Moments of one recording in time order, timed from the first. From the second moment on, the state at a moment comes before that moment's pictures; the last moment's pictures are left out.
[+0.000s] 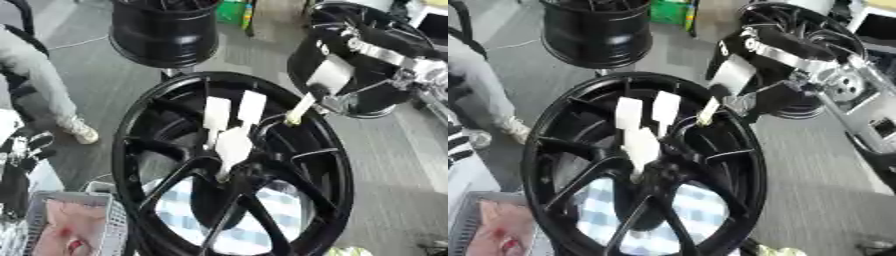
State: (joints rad) left arm -0.10 0.25 0.07 -1.58 0.08 -0.07 0.05; right arm -0.54 -0.77 0.29 -1.76 0.11 -0.19 0.34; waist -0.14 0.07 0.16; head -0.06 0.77
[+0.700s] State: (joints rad) left arm -0.09 0.25 0.08 -1.57 0.09 -0.07 0.06; right arm -0.31 -0.87 0.08 -1.75 0.05 -0.15 0.16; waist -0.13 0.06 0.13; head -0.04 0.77
